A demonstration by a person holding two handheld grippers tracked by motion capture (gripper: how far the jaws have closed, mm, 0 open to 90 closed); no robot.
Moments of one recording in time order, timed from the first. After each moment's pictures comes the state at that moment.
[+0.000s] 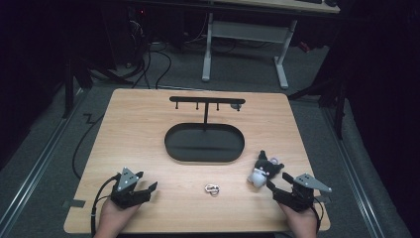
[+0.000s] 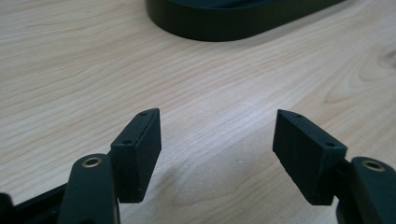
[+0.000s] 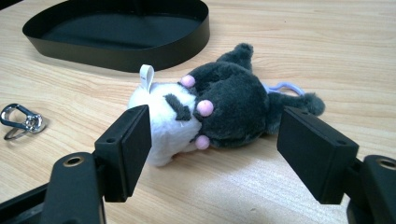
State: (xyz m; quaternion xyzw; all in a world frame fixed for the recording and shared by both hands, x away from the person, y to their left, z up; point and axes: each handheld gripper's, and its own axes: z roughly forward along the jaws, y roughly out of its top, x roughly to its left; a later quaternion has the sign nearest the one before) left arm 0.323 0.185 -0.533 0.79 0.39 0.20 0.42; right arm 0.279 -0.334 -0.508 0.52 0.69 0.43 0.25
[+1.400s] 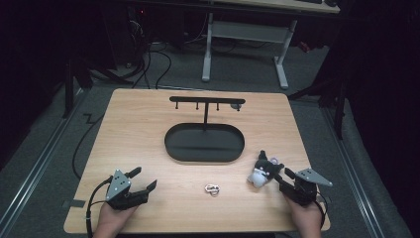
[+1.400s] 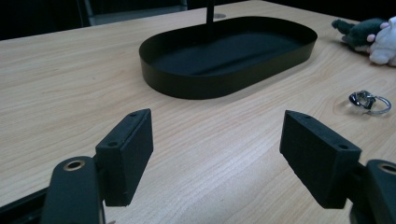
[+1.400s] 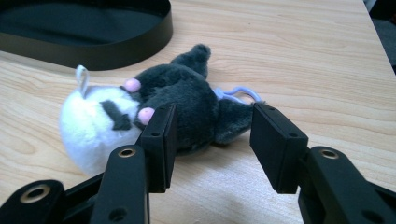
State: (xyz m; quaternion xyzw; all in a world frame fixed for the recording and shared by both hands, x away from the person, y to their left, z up) left arm 0.311 0.193 -0.522 0.75 0.35 0.23 0.51; right arm 0.296 -0.348 -0.510 0.53 0.70 0.39 0.28
